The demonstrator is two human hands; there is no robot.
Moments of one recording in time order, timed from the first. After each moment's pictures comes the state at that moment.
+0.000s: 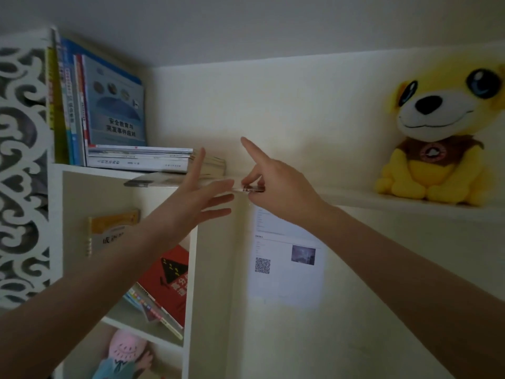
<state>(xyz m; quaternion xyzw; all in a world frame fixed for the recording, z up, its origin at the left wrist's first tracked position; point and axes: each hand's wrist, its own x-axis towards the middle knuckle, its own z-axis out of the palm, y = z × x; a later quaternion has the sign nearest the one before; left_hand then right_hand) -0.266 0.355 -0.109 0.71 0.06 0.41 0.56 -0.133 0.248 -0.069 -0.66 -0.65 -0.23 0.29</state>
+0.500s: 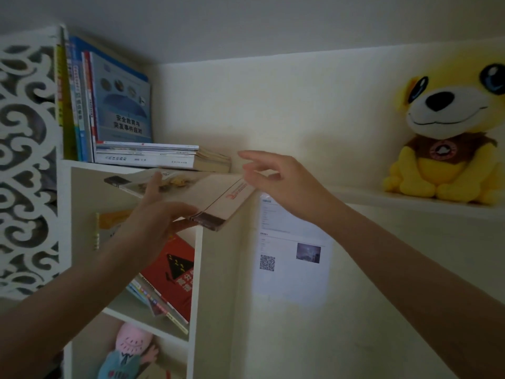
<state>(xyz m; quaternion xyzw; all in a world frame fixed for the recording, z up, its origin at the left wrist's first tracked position) -0.301 0.357 -0.128 0.60 0.16 0.49 0.62 -0.138 0.241 -0.073 -0.59 -0.68 -0.07 0.44</state>
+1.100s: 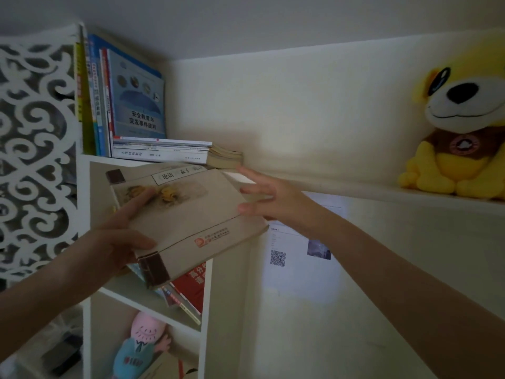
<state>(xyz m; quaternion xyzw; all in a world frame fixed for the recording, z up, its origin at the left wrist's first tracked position) -0.380 0.386 -0.172 0.66 0.14 0.41 0.62 -0.131 0.265 -0.102 -0.59 -0.67 0.15 0.42</state>
